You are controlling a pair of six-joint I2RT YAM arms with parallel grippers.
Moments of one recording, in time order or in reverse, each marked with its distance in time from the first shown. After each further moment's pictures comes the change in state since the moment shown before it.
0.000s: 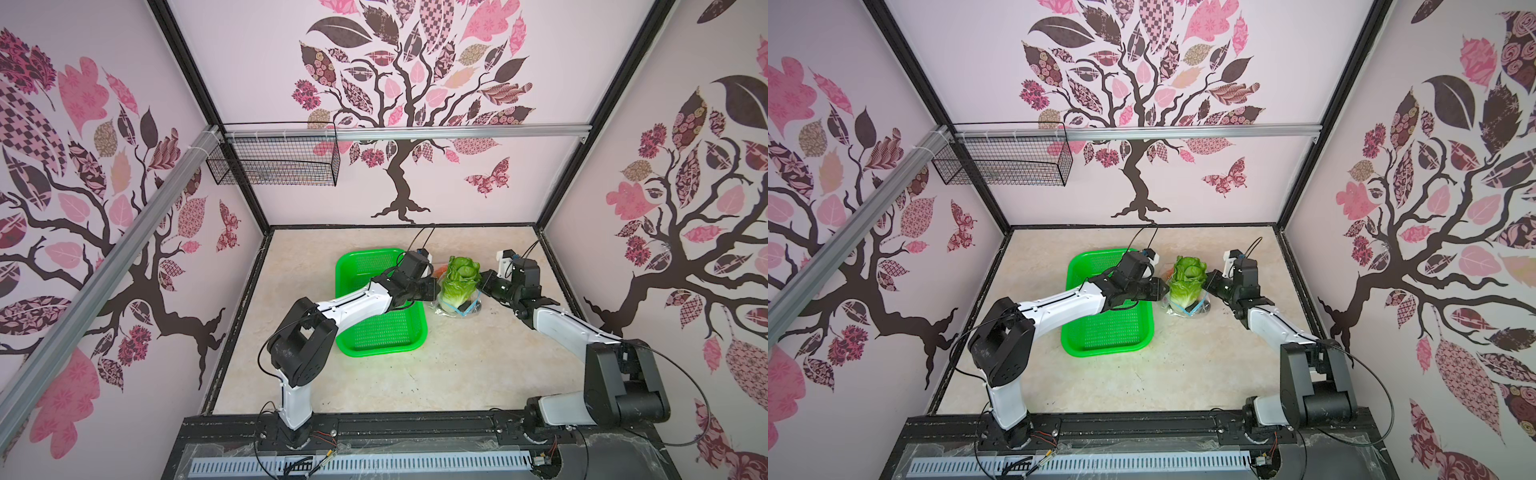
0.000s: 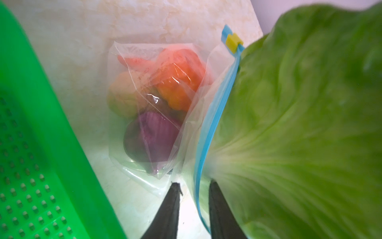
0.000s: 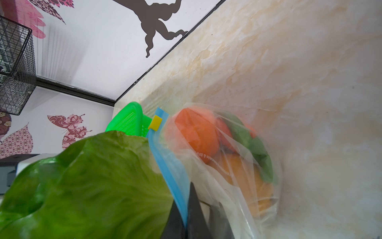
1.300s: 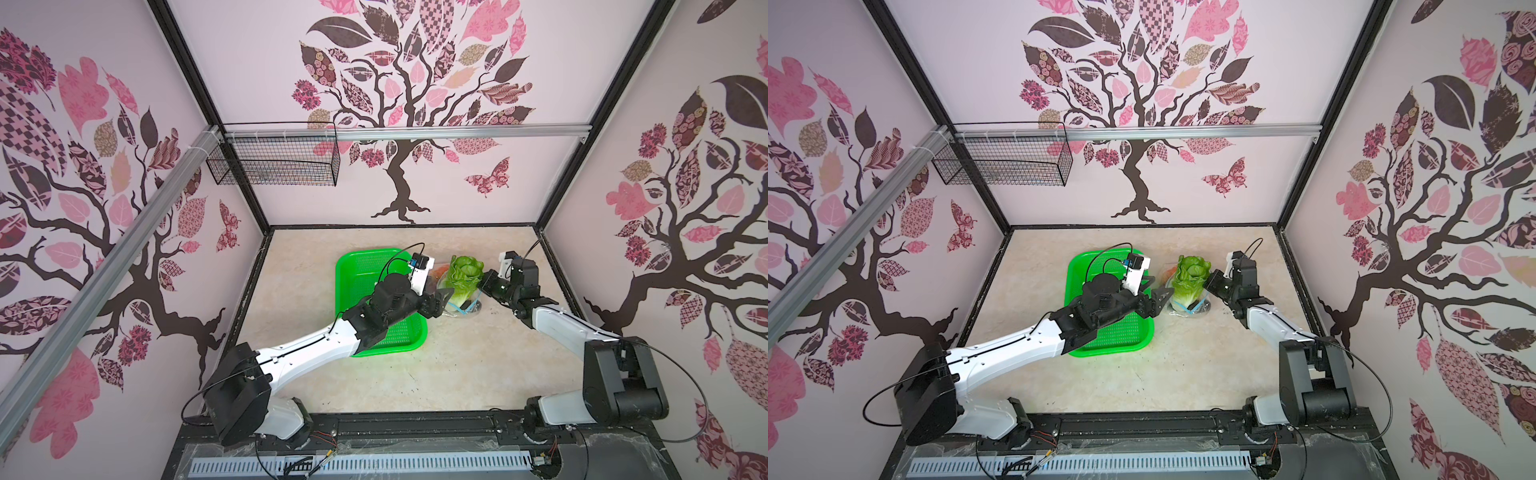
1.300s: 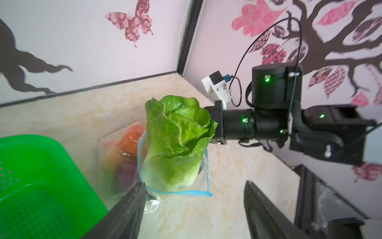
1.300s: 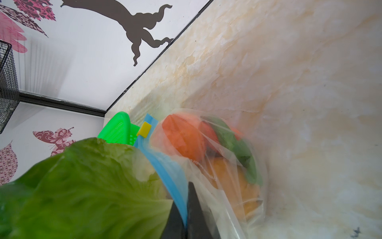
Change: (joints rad) left arm -0.140 -0.478 -0.379 0.374 -0.174 0.225; right arm 0.000 0.015 0.000 -0.005 0.073 0.036
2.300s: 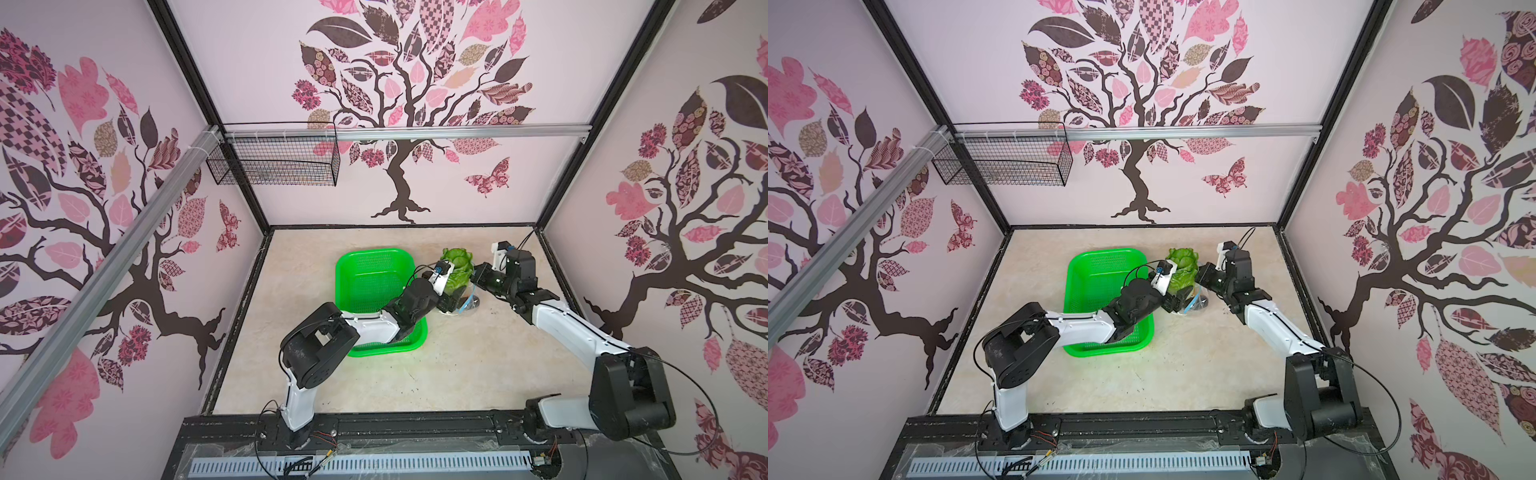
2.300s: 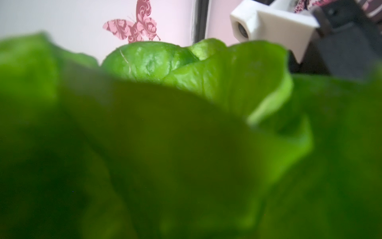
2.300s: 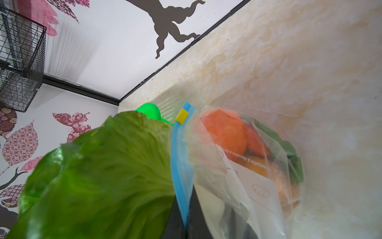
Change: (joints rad) left arm 0.003 0.518 0.127 0.473 -0.055 0.247; right arm 0.091 -0.060 0.098 -0.117 0.010 -0.016
